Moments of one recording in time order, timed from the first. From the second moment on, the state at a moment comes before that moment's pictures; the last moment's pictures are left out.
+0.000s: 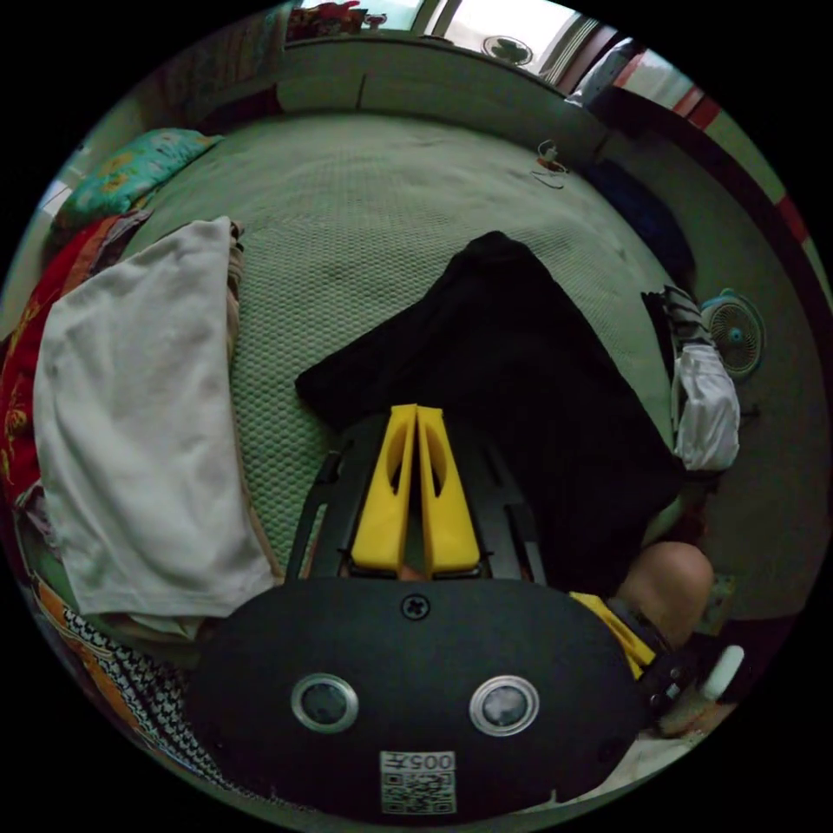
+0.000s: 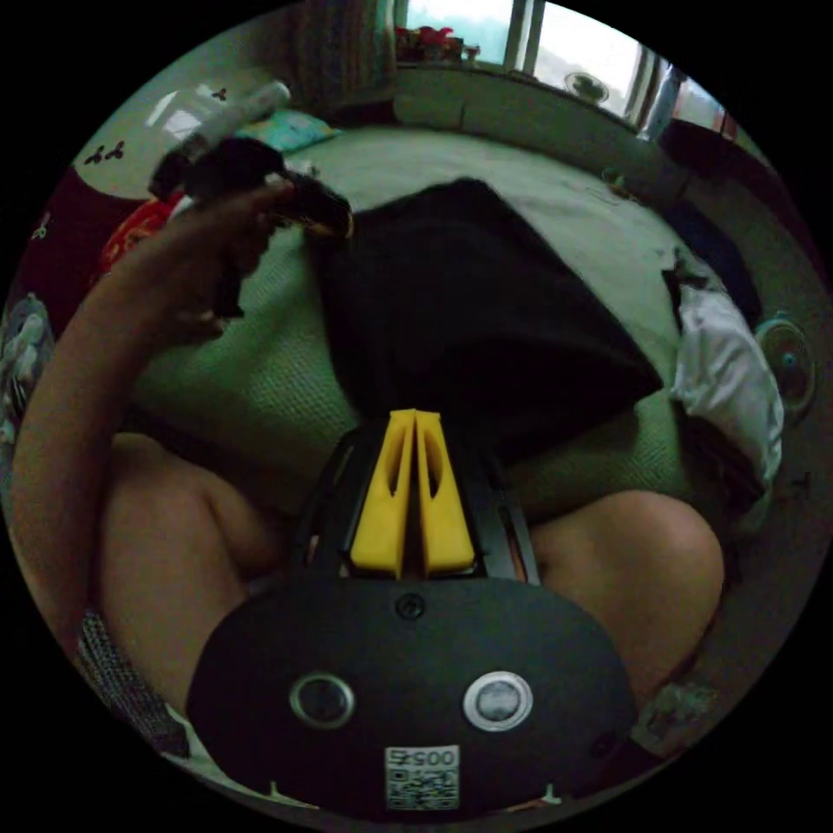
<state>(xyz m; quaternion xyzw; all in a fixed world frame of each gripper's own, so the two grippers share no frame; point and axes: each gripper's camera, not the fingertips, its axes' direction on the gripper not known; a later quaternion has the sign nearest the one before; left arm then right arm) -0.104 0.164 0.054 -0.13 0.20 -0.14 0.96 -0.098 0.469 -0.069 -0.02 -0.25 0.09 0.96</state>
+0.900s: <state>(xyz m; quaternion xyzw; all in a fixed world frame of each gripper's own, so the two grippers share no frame) -0.102 0.207 -0.003 -0.12 0.15 -0.19 0.96 0.110 0.340 -0.009 0.07 -0.31 0.09 0.94</state>
